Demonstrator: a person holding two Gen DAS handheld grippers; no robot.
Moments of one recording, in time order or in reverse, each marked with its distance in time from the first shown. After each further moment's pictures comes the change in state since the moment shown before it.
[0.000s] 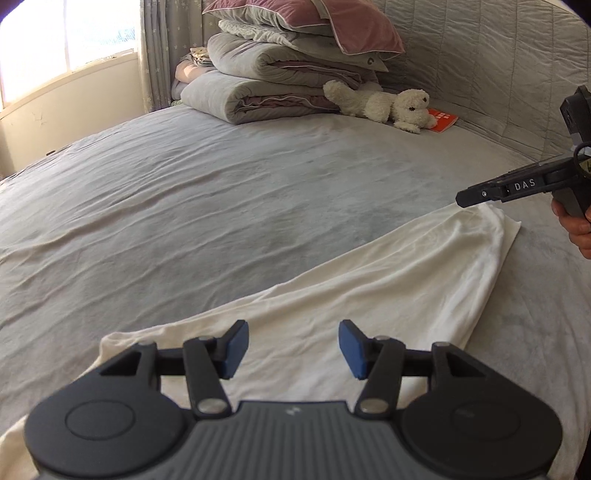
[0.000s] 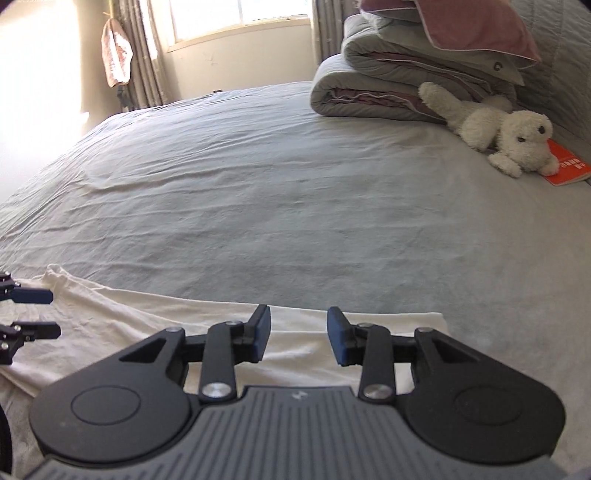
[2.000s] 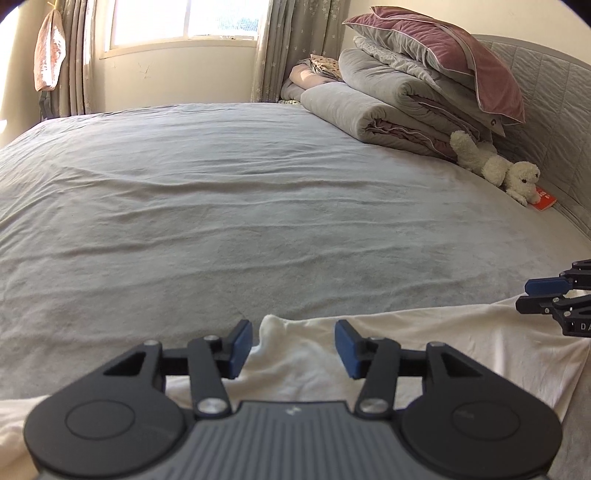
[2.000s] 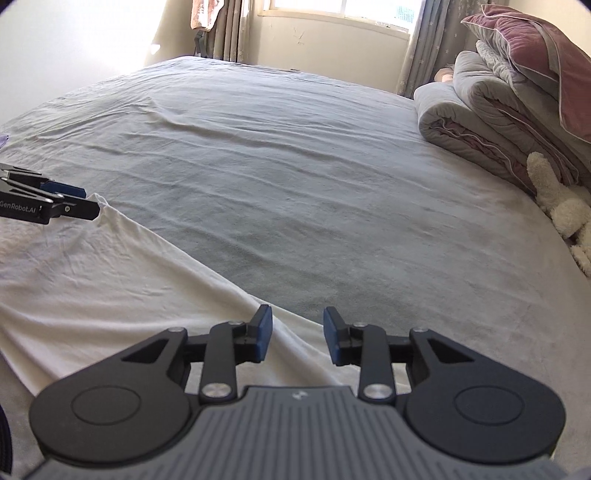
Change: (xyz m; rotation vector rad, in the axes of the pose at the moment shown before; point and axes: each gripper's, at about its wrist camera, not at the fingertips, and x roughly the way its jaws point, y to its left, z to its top) left arm 0.012 0.089 -0.026 -0.302 -0.078 0.135; right arm 0.048 0.100 0.001 -0.278 0.003 -0.011
